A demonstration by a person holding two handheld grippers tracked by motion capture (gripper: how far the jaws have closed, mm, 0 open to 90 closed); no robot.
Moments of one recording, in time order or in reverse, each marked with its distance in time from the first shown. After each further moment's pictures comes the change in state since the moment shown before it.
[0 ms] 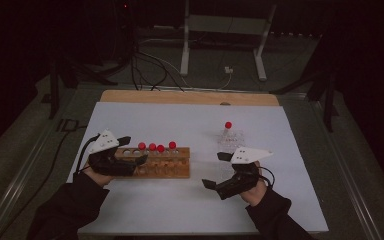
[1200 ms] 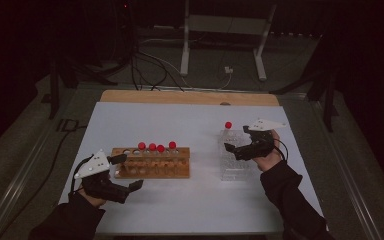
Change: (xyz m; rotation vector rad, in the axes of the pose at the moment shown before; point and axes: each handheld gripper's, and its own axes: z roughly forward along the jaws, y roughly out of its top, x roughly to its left) left arm -0.021 -0.037 -0.021 -0.061 -0.135 0.002; right arm -0.111 -0.004 -0.001 0.057 -0.278 0.064
